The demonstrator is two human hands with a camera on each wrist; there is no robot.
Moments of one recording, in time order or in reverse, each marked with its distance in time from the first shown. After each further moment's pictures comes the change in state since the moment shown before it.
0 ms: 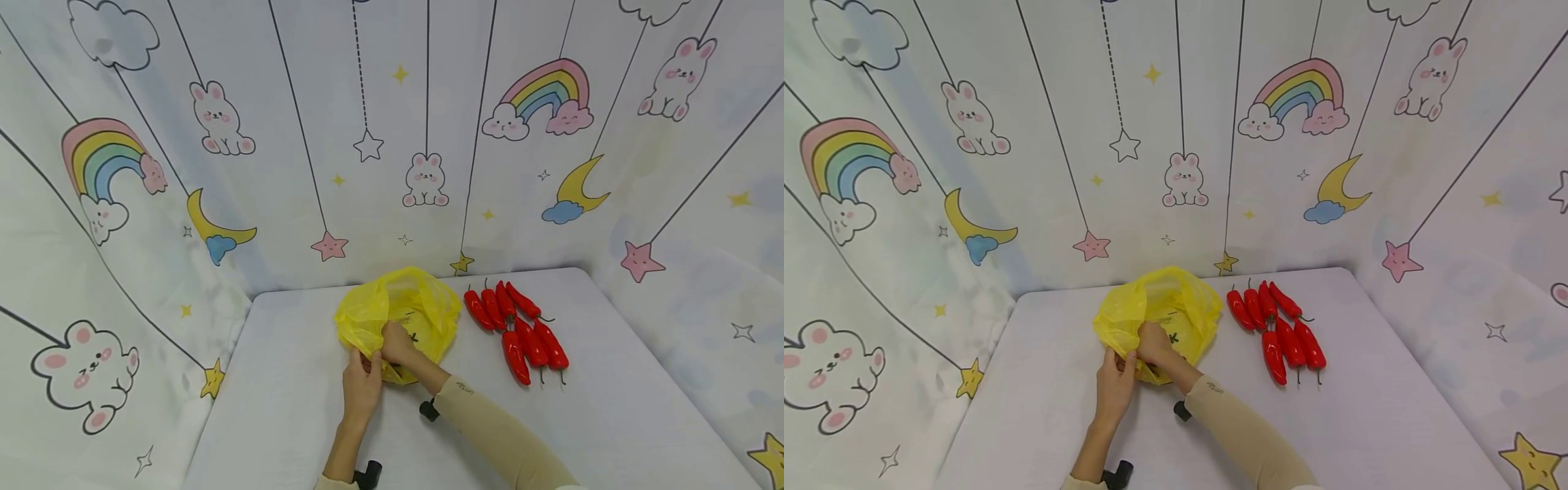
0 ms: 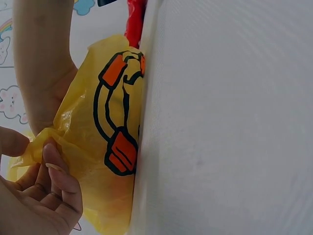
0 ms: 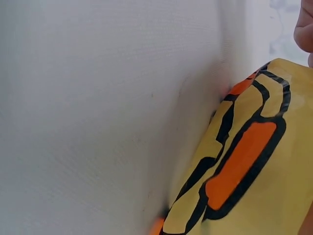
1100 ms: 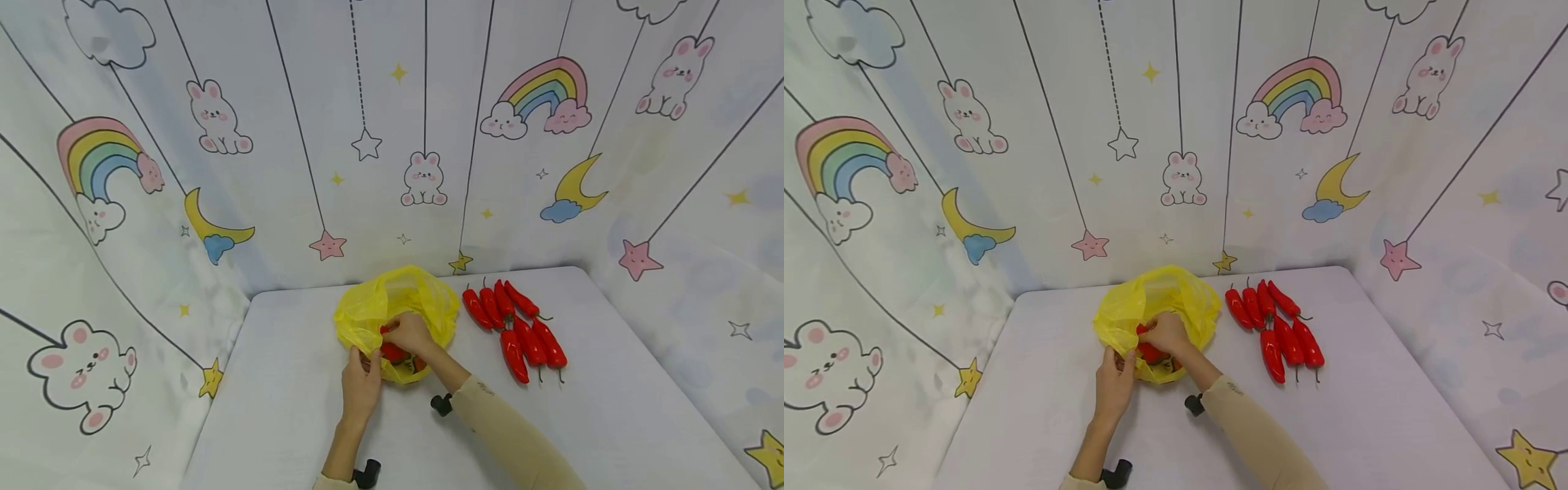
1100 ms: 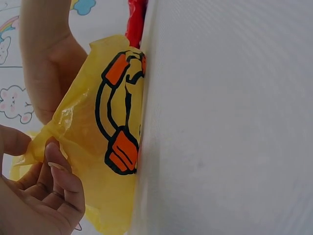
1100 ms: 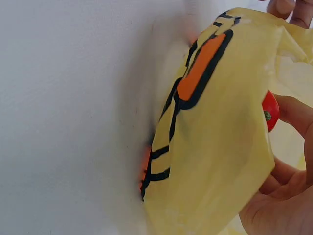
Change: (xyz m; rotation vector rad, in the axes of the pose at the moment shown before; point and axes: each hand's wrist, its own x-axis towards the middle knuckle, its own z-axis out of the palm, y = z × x) left_hand 0.000 -0.002 0.001 -0.019 -0.022 -0.002; right_hand 0.000 0.016 -0.034 0.104 -0.021 0.194
